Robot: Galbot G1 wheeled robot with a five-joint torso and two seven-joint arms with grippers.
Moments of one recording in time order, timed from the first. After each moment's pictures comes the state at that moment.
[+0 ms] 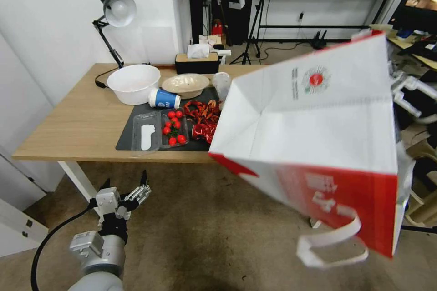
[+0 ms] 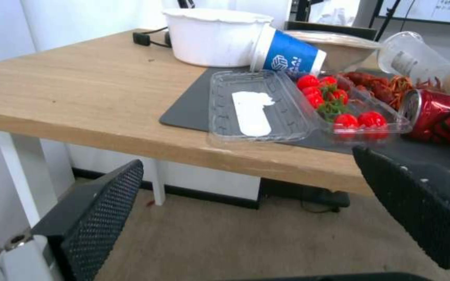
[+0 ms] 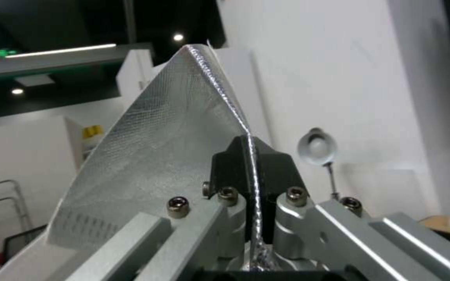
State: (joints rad) left arm 1.80 -1.31 -0.51 -2.27 -0.38 0.03 -0.33; right arm -1.34 0.41 0.96 1.97 1.74 -0.21 -0.85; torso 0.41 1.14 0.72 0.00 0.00
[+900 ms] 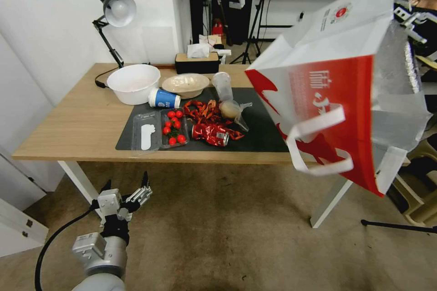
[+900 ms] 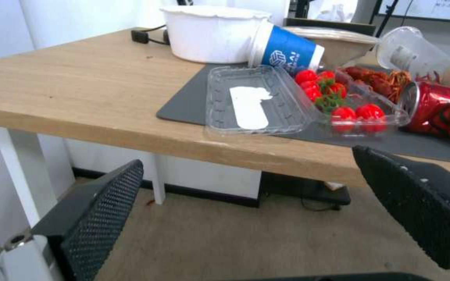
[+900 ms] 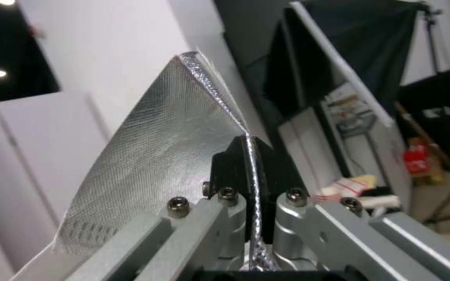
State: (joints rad) left arm 1.80 -1.32 -0.49 -2.26 -0.35 0.02 -0.33; right arm -1.09 0.29 0.77 1.81 1.88 -0.15 -0.35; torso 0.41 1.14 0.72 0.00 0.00
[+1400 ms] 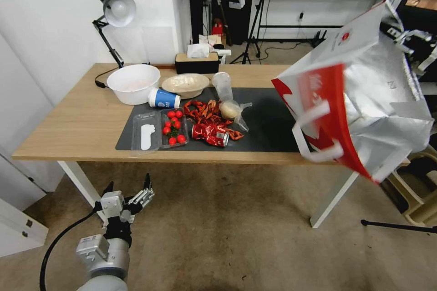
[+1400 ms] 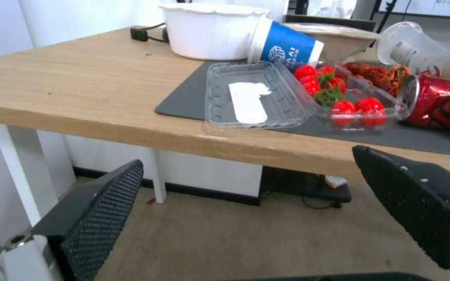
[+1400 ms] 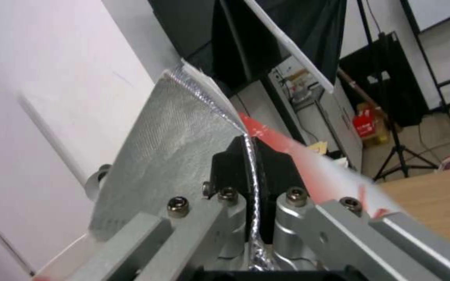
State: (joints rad) left arm 1.80 -1.32 -0.49 -2.25 -0.34 0.01 -0.33; right arm -0.98 0.33 0.61 1.74 1.86 -0.19 -0.24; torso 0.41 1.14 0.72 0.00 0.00
